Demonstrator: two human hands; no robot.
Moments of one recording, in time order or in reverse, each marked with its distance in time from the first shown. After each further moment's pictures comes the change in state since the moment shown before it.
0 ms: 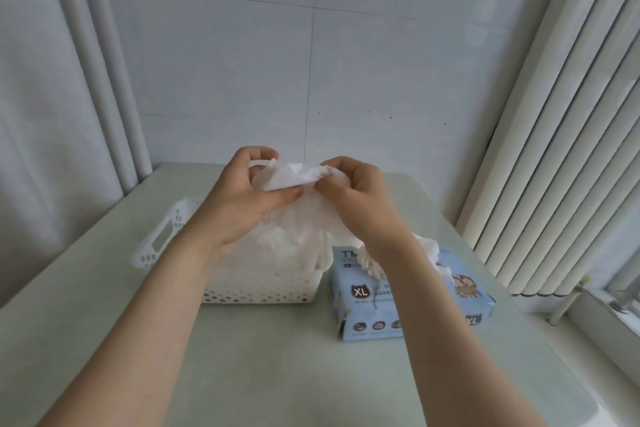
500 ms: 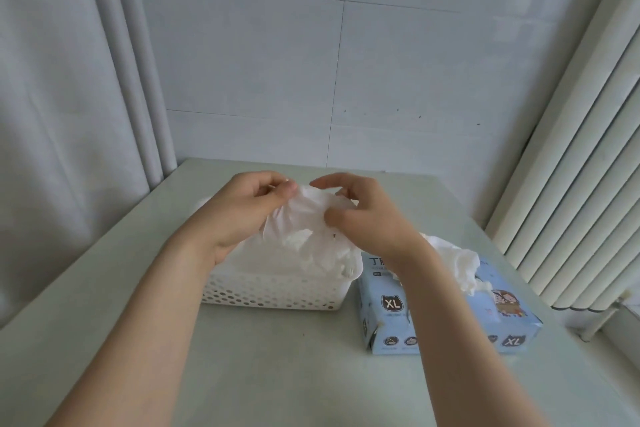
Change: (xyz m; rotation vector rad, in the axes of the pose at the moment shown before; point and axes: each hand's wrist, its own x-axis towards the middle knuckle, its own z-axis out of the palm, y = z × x) left_hand 0.007 -0.018 -0.034 0.146 -0.102 -0.124; right_hand 0.003 0.004 0.016 -0.257 -0.197 0.102
